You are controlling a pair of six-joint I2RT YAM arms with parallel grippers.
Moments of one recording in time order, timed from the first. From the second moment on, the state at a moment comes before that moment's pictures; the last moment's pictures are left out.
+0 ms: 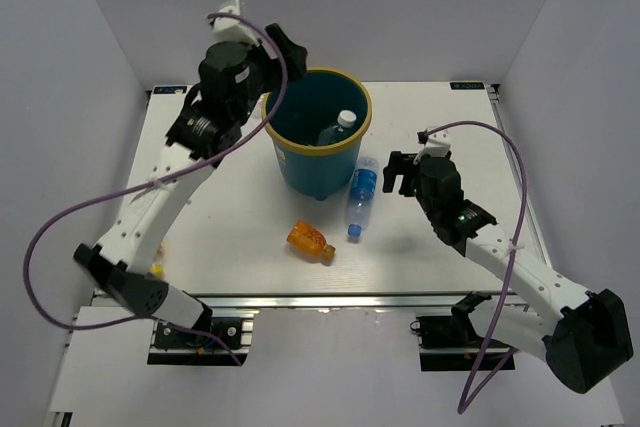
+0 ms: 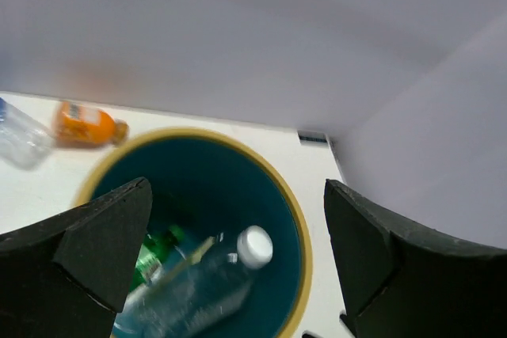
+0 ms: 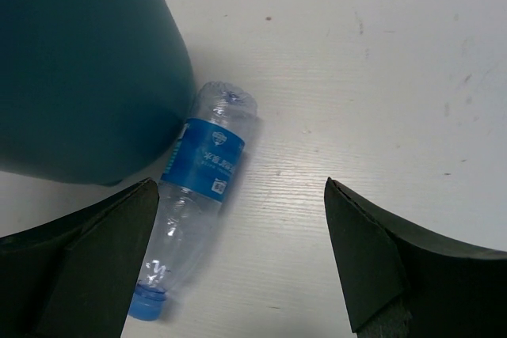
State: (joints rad) left arm -0.55 1.51 1.78 -0.32 -0.26 -0.51; right arm 0.57 1.02 0.69 -0.02 0.32 0.25
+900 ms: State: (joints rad) left arm -0.55 0.79 0.79 -0.61 -0.62 -0.89; right arm 0.56 1.64 0.73 0.26 0.06 0.62
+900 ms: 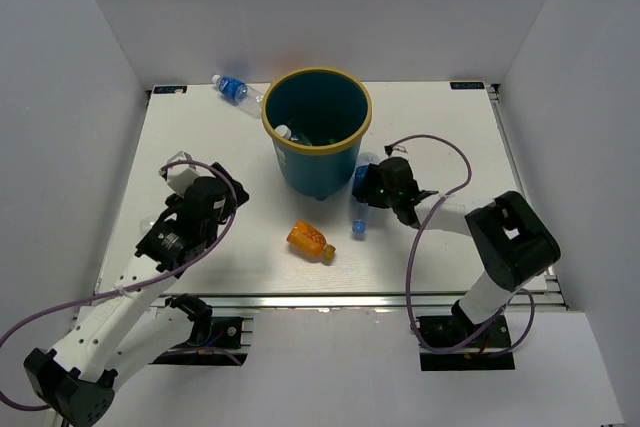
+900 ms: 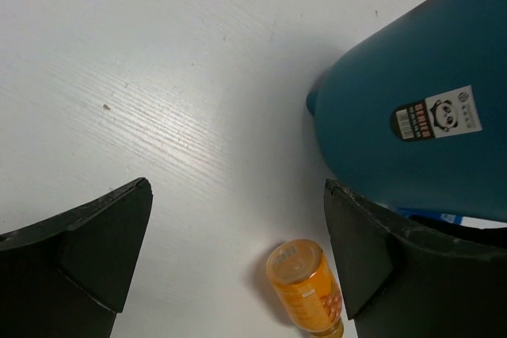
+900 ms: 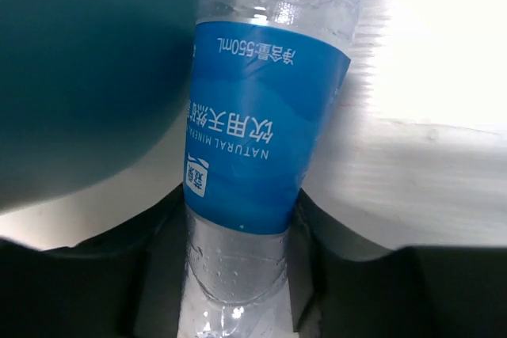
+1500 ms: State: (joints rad) left arm -0.55 0.87 0.72 -0.53 -0.49 -0.83; right arm 0.54 1.13 0.95 0.21 0.26 0.11
